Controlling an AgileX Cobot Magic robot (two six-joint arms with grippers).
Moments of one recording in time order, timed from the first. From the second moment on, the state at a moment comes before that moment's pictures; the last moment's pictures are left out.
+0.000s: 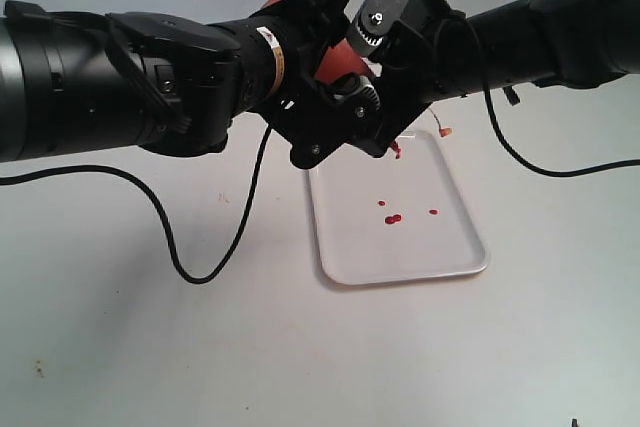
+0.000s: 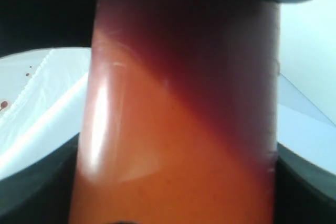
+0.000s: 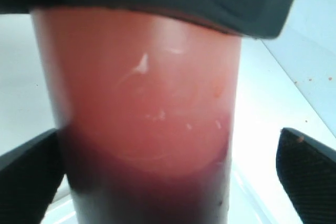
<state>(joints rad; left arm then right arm) -0.77 1.79 -1.25 1.54 0.45 0.54 0.37 1.78 -1.23 1.11 0.46 -1.74</state>
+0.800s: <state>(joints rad) -0.77 1.79 -1.25 1.53 0.44 0.54 0.37 1.78 -1.23 1.09 0.48 -1.74</state>
